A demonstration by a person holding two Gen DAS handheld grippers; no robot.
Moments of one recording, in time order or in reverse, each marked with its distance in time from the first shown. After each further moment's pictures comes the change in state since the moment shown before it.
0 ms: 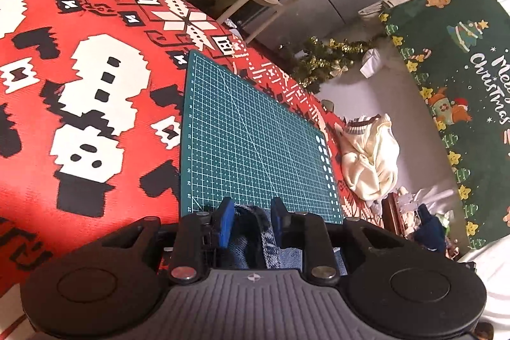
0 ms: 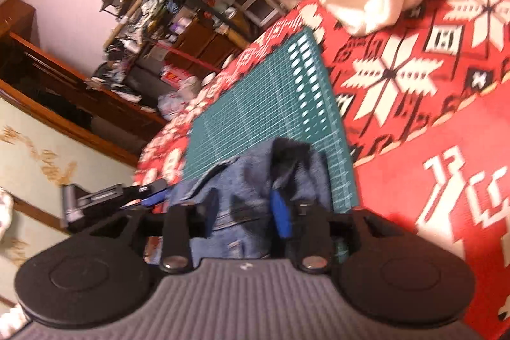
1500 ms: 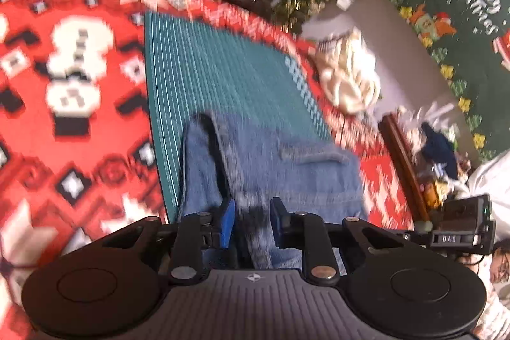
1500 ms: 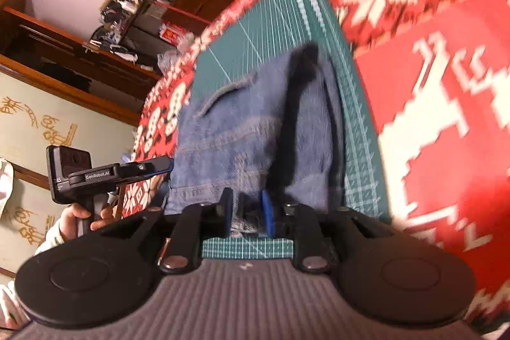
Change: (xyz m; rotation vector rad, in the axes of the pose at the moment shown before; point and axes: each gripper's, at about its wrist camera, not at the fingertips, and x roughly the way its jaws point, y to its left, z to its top) left arm -0.035 -0.044 -0.045 0.230 0.149 0.032; right arm -0.028 0.011 -0.057 -0.030 0.134 -0.056
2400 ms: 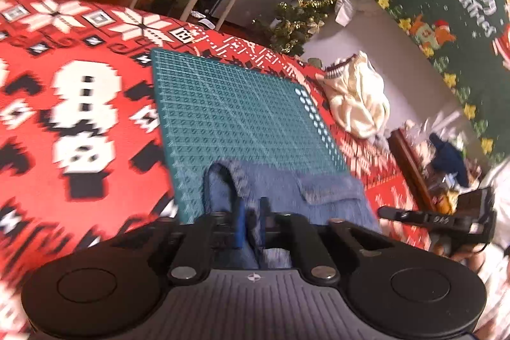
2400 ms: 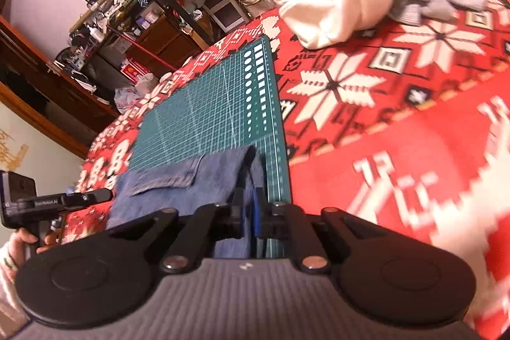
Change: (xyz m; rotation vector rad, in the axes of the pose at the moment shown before) left arm 0.004 0.012 0.012 0.063 -0.065 0.037; right arm 0.010 -0.009 0.042 -0.075 -0.157 -0.202
